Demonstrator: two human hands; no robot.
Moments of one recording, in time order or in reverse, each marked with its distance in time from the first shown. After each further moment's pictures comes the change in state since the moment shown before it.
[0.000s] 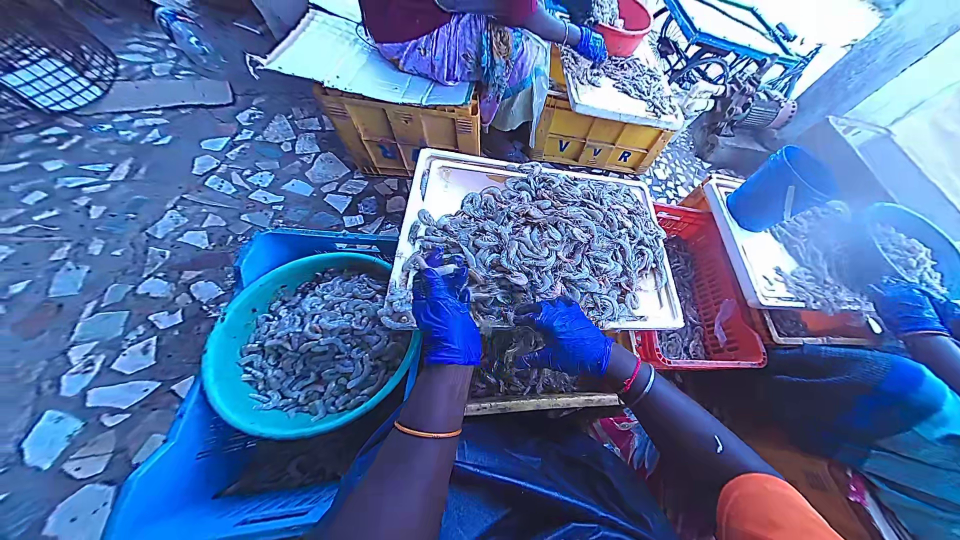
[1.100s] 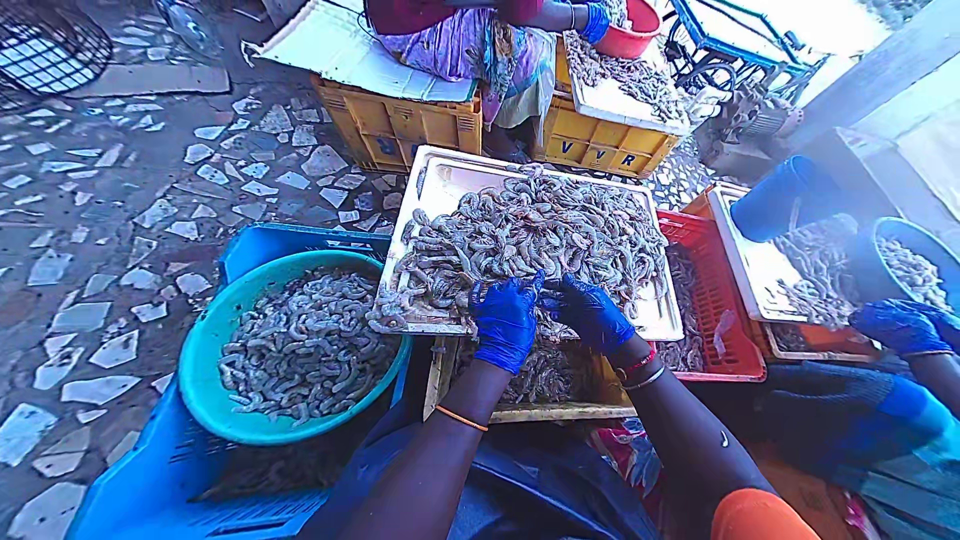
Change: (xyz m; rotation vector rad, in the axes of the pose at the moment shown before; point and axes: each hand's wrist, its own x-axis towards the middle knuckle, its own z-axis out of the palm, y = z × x) left_hand -0.018 -0.055 0.038 1.493 -0.503 0.635; right_hand 0.011 0.035 -0.024 1.568 0.316 0.458
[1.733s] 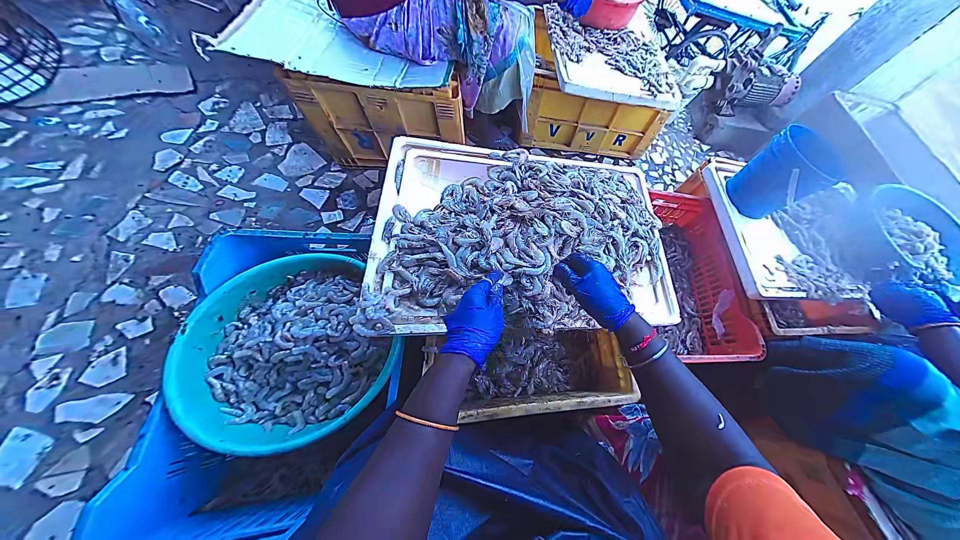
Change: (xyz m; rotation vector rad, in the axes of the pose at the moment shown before) left_hand 0.009 -0.023 -0.026 -0.357 -0.373 -0.365; right_hand 0.016 -0.010 -0.033 -0.952 0.185 -0.286
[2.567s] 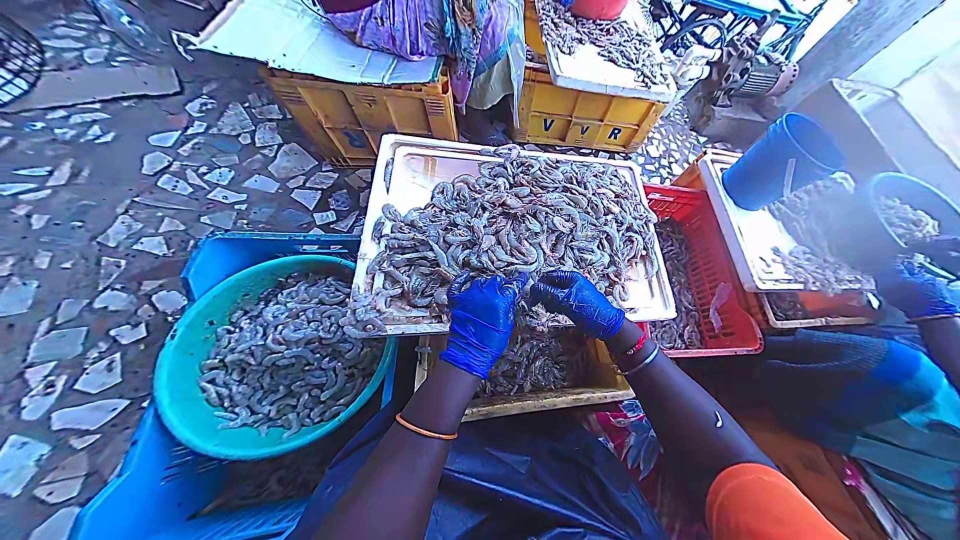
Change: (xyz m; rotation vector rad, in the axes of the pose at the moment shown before) left_hand -0.001 -0.006 0.027 0.427 0.437 0.679; right_hand -0.040 -0.044 -0.006 0.317 -0.220 -0.081
